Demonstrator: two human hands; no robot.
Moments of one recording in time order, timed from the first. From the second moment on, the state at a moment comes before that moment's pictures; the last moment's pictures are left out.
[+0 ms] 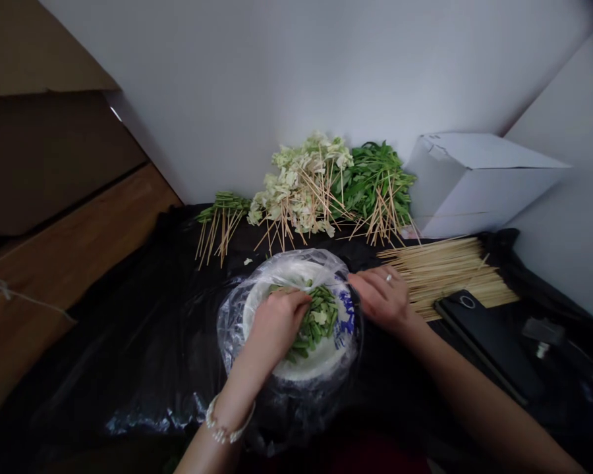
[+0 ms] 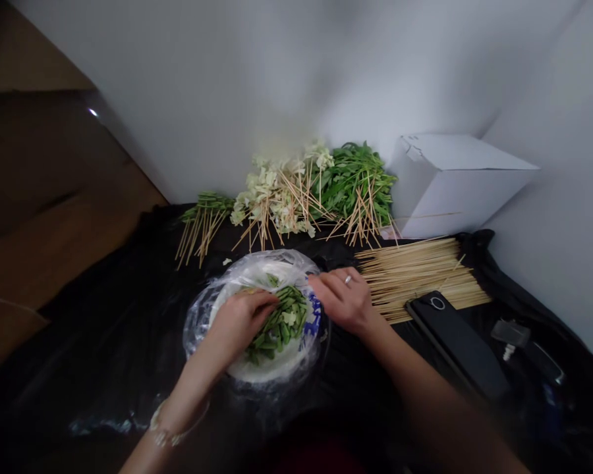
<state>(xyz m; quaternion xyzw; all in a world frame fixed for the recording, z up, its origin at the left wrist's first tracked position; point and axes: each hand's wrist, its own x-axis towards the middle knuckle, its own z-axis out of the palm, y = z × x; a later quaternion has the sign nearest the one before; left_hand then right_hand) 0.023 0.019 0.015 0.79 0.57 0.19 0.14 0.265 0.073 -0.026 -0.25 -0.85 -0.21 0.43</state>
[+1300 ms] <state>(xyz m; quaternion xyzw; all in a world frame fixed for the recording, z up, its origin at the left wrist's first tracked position) 0.001 0.002 -0.012 0.63 0.56 0.38 0.38 0.301 0.088 0.018 -0.40 -0.78 -0.25 0.42</state>
